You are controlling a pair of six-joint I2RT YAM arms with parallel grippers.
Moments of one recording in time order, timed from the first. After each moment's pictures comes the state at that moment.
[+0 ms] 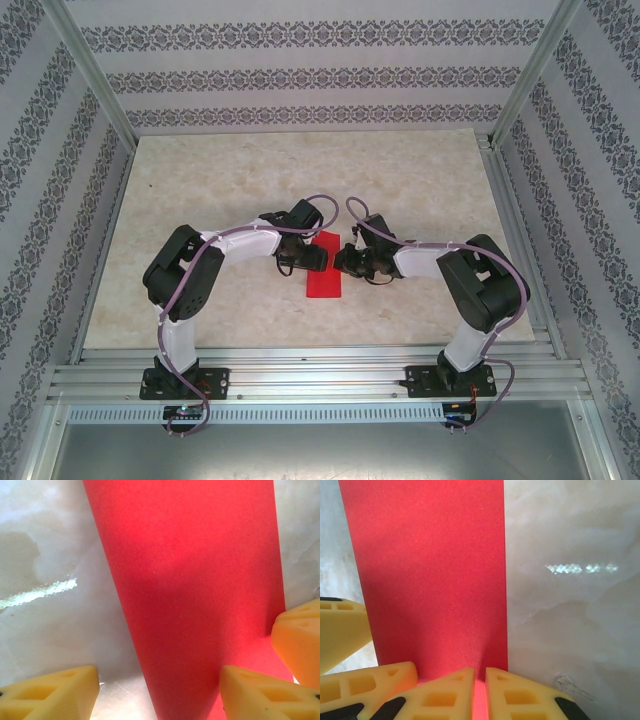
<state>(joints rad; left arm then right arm) -0.68 1.93 1.24 -0.54 0.16 -0.47 0.52 1.73 0.76 0.00 -0.39 0.76</state>
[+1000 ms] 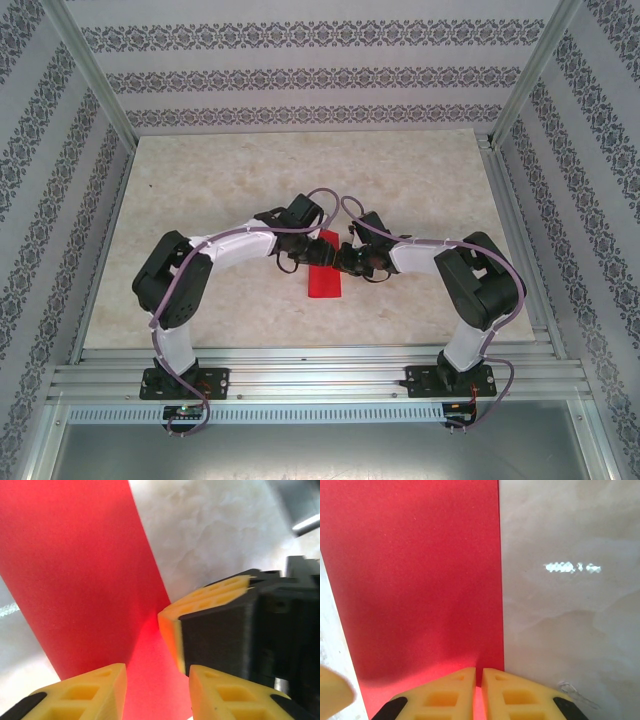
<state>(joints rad) -0.69 1.86 1.23 -0.46 0.32 -0.49 0.54 1.76 0.82 -0.08 -0.37 0.73</state>
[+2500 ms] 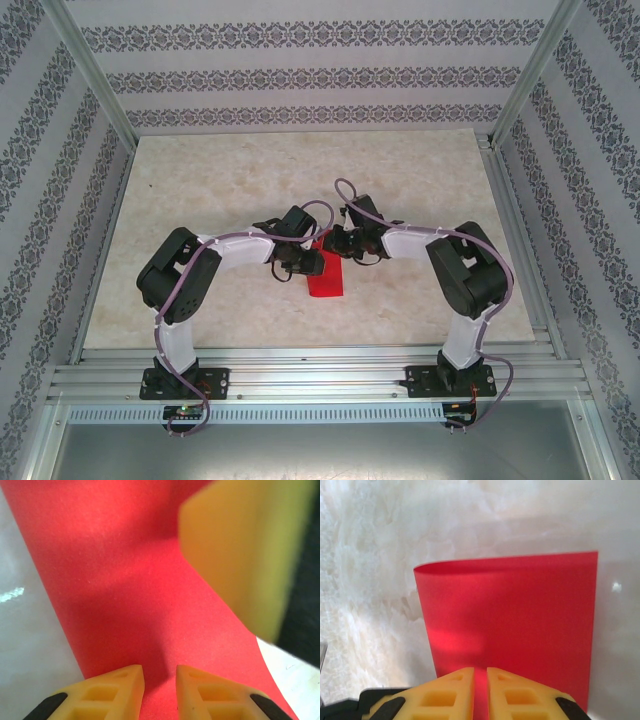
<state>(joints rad) -0.67 1.89 1.12 -0.36 0.32 -0.48 0.53 1.86 0.99 -0.05 -0.39 0.73</state>
